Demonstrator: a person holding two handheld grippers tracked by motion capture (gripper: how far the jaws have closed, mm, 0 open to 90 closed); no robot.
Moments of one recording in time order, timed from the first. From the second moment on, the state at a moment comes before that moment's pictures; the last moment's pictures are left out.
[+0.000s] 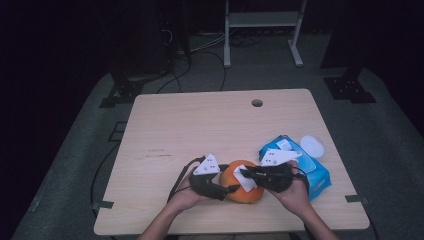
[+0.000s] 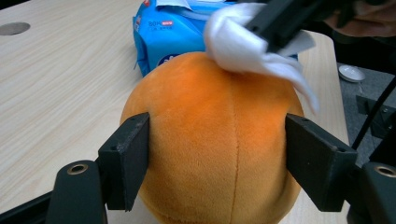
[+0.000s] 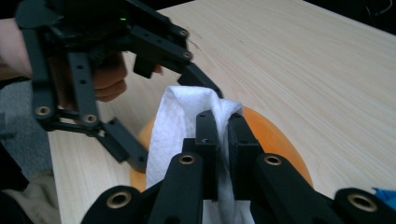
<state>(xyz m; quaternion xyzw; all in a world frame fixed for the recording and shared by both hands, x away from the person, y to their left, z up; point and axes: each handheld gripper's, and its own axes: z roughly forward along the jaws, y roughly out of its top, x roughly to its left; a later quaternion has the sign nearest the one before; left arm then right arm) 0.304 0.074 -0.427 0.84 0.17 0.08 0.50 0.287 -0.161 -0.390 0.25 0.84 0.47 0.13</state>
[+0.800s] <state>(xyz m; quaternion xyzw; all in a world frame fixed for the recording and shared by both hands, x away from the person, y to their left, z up) 0.305 0.074 -0.431 0.85 0.18 0.05 0.49 0.293 -0.169 -0.391 0.27 0.83 0.48 0.12</state>
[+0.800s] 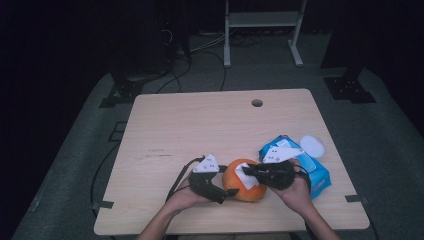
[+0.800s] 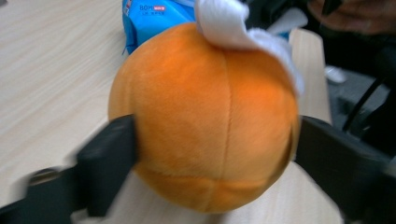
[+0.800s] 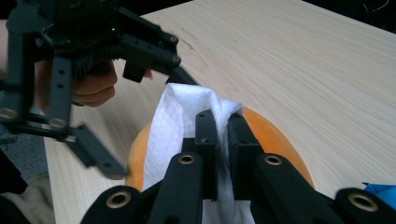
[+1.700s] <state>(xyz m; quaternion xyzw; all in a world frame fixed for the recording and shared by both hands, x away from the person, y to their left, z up) 0.303 0.065 -0.433 0.85 0.18 0.07 0.49 0.281 -0.157 -0.387 0.24 0.84 0.46 0.15</state>
